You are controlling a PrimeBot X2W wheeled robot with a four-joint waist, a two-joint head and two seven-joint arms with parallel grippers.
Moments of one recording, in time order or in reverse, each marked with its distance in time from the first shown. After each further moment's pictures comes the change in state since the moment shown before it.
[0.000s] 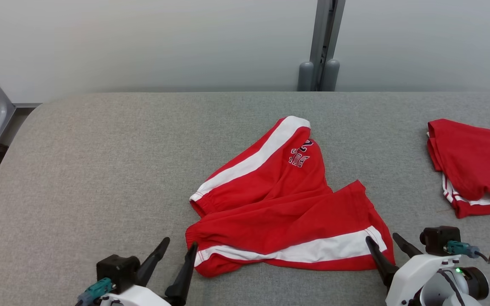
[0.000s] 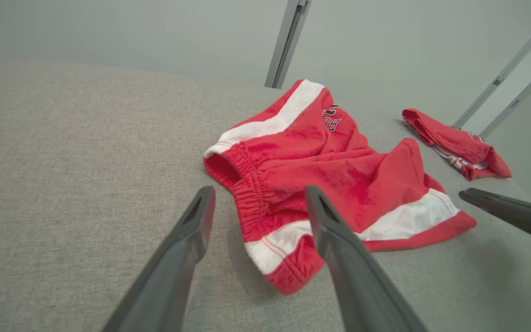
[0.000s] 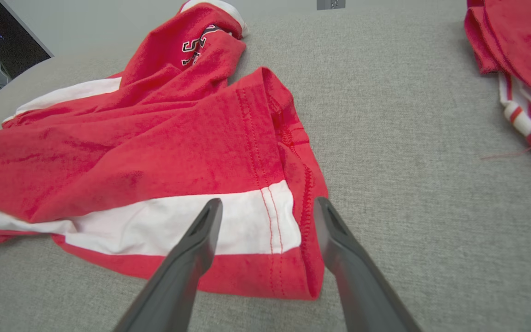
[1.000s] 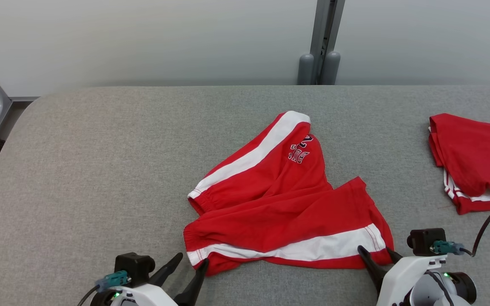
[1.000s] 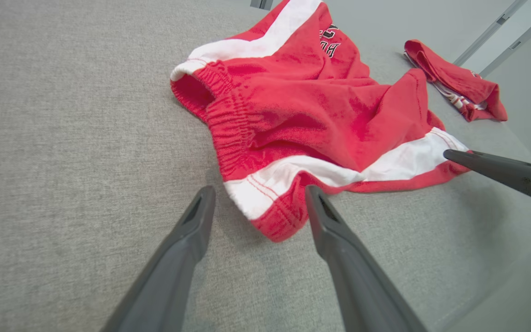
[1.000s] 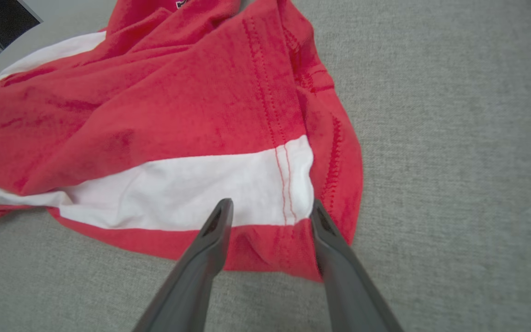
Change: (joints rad) left arm -0.062 0.066 -0.153 0.067 -0.121 0.004 0.115; right arm -0.018 0.022 0.021 0.038 0.029 0.000 0.083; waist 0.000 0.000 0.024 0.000
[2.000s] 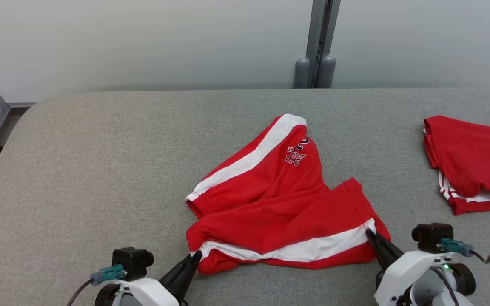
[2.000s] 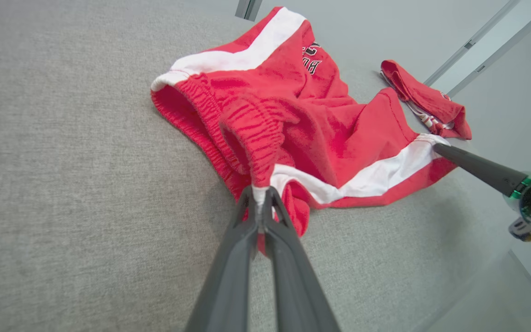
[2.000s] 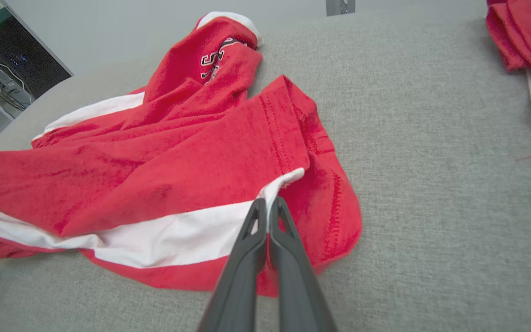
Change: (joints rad) left arm -0.046 0.015 -0.050 0.060 -0.135 -0.025 -0.019; right arm 0.010 0.013 -0.007 -0.052 -0.001 0.000 -0.074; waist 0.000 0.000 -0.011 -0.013
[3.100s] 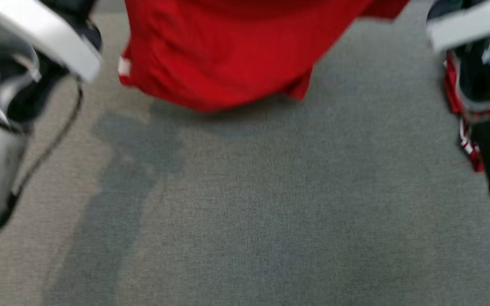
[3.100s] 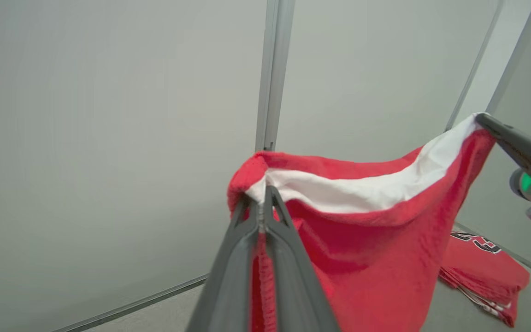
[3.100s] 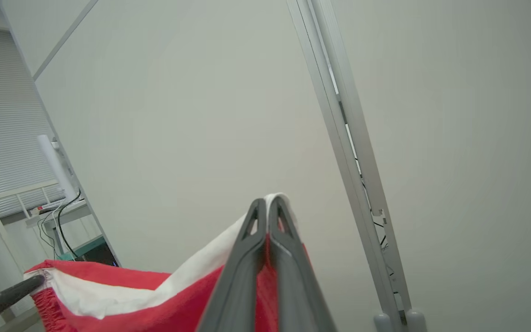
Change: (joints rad) left arm -0.899 0.226 0.022 -0.071 -0.147 -0.003 0.117; right arm -0.833 -0.081 0.028 -0.083 0.312 0.000 -0.183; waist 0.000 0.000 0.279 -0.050
